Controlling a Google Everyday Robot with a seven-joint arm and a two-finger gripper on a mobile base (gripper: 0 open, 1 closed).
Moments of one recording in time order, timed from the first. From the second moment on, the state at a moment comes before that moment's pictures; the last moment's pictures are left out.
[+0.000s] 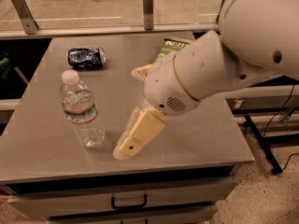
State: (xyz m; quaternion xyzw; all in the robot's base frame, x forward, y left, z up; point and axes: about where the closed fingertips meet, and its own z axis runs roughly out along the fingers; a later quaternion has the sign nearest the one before) arm 0.412 0.042 0.933 -0.63 0.67 0.21 0.34
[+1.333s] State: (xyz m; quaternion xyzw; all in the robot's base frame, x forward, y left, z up) arm 0.426 0.122 0.899 -0.61 0.59 0.33 0.42
